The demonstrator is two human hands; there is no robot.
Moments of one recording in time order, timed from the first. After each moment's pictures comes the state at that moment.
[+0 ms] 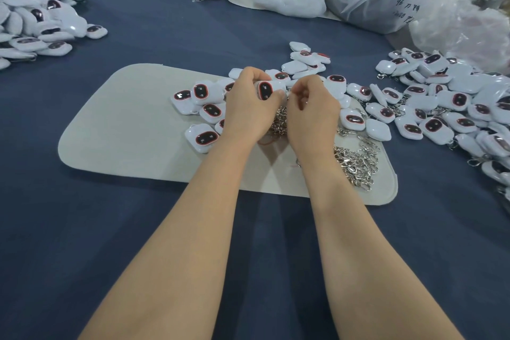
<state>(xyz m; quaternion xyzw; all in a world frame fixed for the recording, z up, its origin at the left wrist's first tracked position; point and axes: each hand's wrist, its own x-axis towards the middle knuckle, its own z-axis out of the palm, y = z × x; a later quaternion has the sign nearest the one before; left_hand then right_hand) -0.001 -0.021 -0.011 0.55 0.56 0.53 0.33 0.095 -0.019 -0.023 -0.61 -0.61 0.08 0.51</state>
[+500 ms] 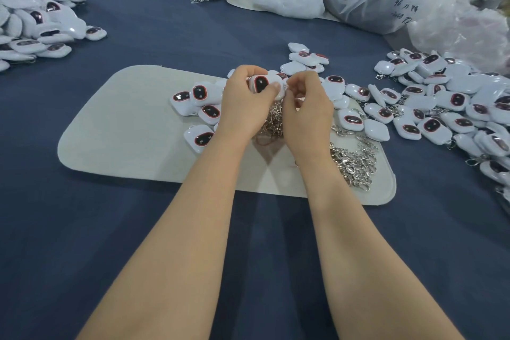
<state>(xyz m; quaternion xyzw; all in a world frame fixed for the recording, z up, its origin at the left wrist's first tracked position) -0.001 -0.020 -0.003 0.47 0.54 0.57 0.41 0.090 -0.023 -0.020 -0.56 -0.62 0.12 0.54</state>
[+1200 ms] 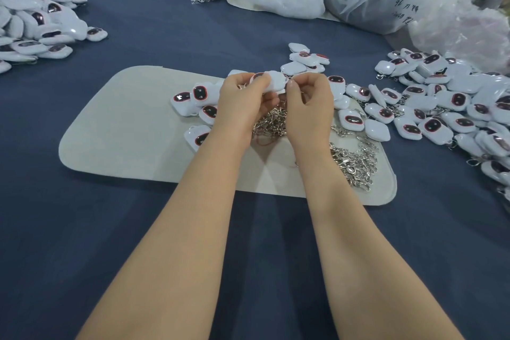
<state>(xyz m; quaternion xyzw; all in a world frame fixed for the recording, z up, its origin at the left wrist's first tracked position) -0.001 -0.020 0.003 0.27 0.44 0.62 0.58 0.083 -0.022 -0.014 -0.54 -0.51 0.26 0.61</state>
